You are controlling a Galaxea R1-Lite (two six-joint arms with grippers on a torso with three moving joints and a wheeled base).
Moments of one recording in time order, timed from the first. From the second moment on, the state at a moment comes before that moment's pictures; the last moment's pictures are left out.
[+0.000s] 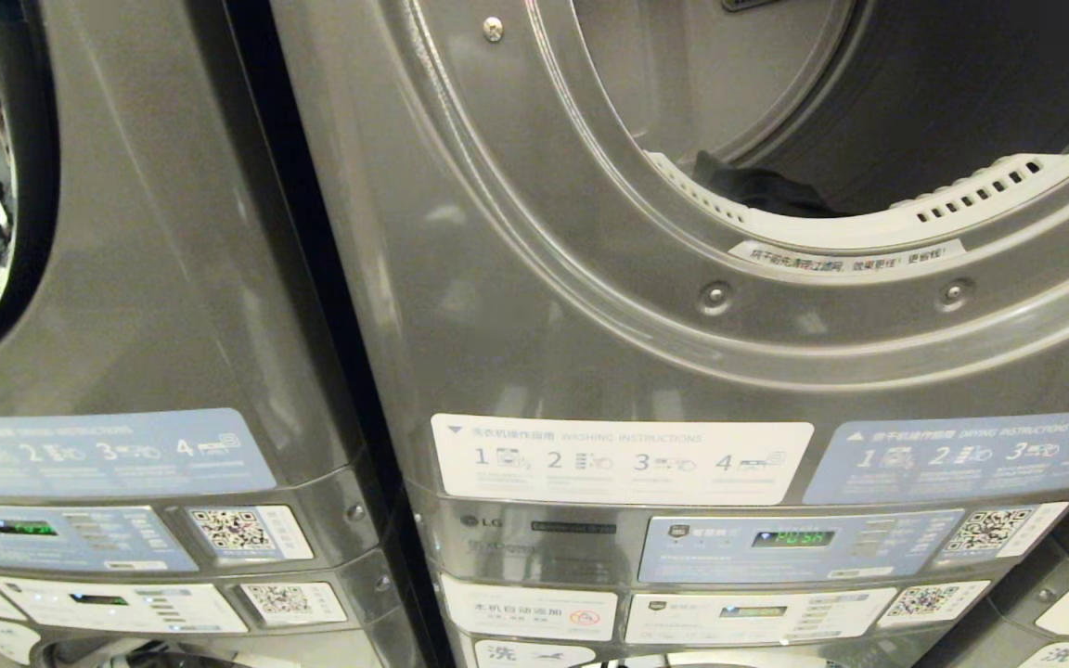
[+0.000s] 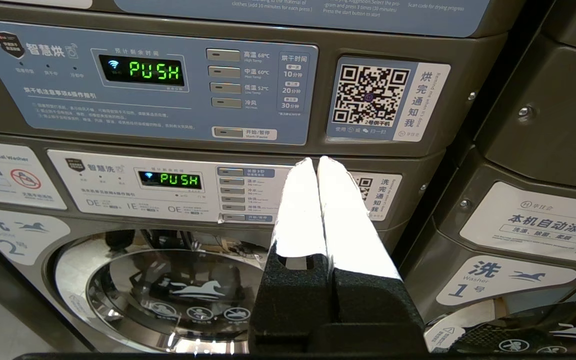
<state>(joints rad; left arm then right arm) 0.00 0.00 0.00 -0.01 0.00 0.00 -0.01 0.00 0.00 0.01 0.03 -0.06</state>
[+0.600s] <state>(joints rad) 0.00 0.00 0.00 -0.01 0.00 0.00 -0.01 0.00 0.00 0.01 0.03 -0.06</state>
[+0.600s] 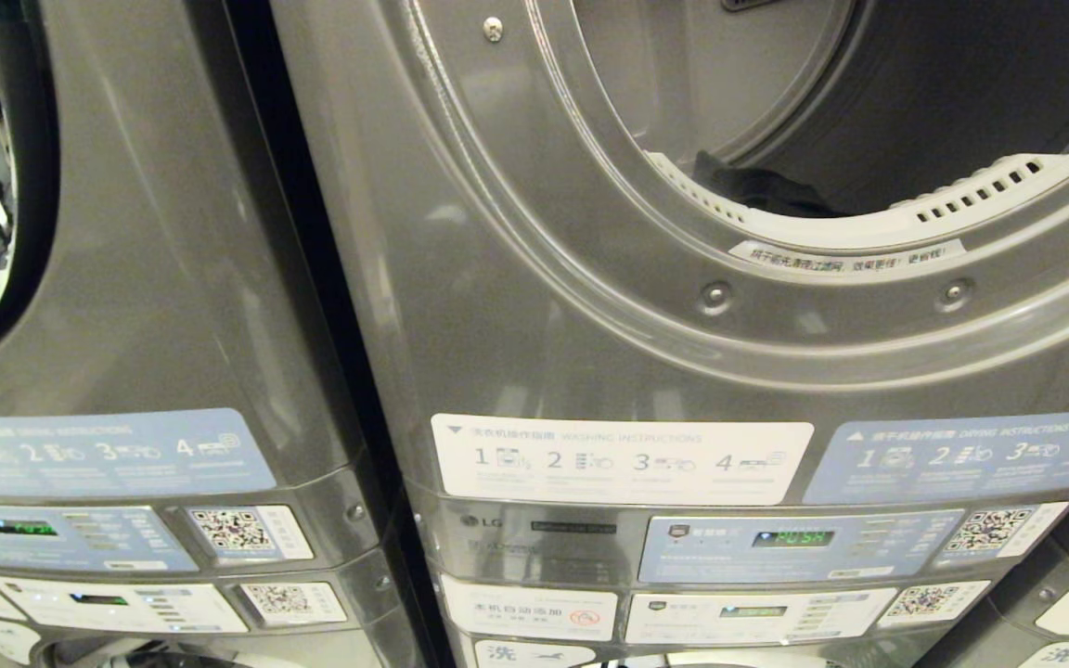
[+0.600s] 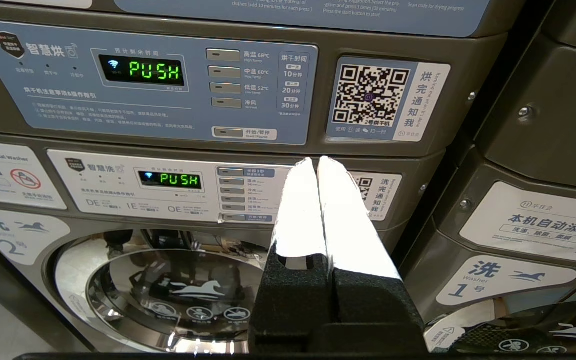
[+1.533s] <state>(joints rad) 0.00 0.00 0.00 -0.01 0.00 0.00 -0.01 0.00 0.00 0.01 0.03 -0.06</state>
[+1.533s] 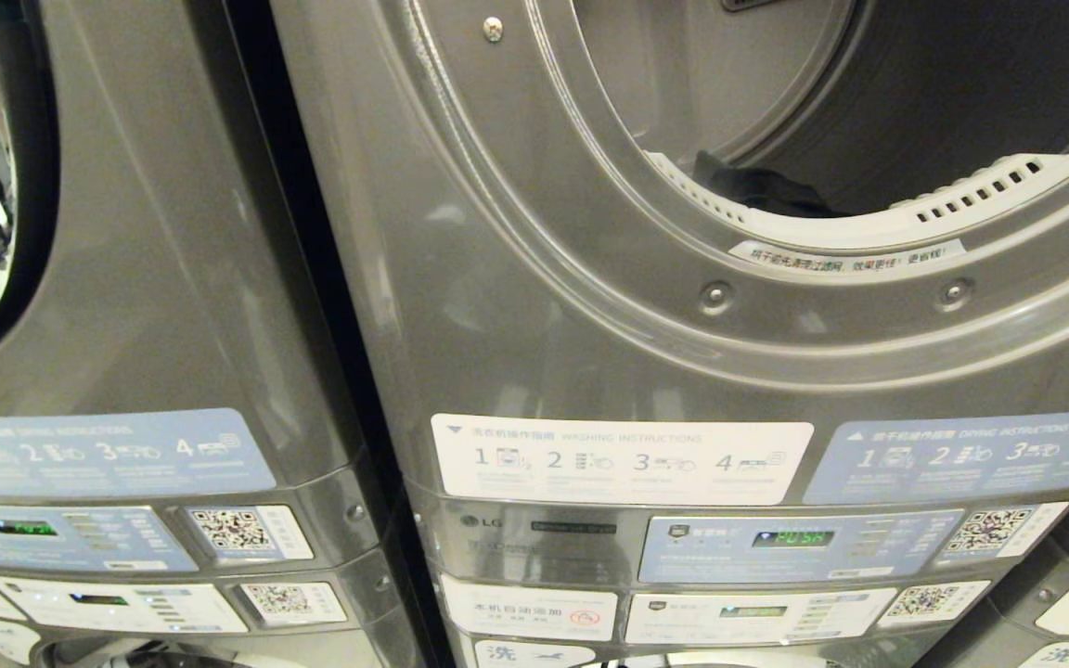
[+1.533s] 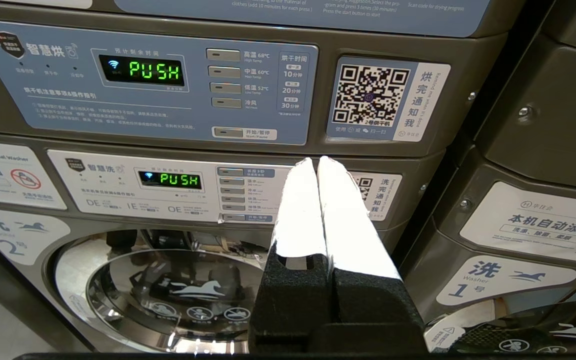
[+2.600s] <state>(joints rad) 0.00 0.00 0.00 -0.01 0.00 0.00 -0.01 0.00 0.00 0.01 0.03 -0.06</state>
